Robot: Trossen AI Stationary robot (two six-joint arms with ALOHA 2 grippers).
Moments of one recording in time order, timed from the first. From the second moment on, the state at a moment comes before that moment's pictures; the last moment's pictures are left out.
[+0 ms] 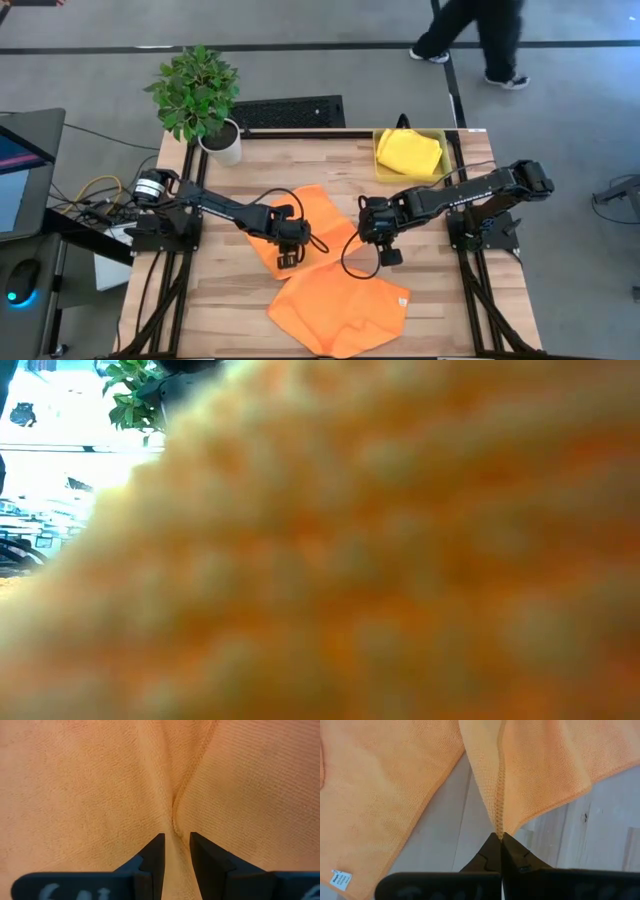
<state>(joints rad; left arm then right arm) -0.14 1.75 1.04 -0.50 -0.13 -0.21 0.16 1.49 1.01 -0.72 -0.05 -0.09</state>
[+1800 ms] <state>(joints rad) -0.13 1.75 1.15 -0.68 -0.06 -0.31 0.16 1.49 1.01 -0.72 -0.05 -0.09</state>
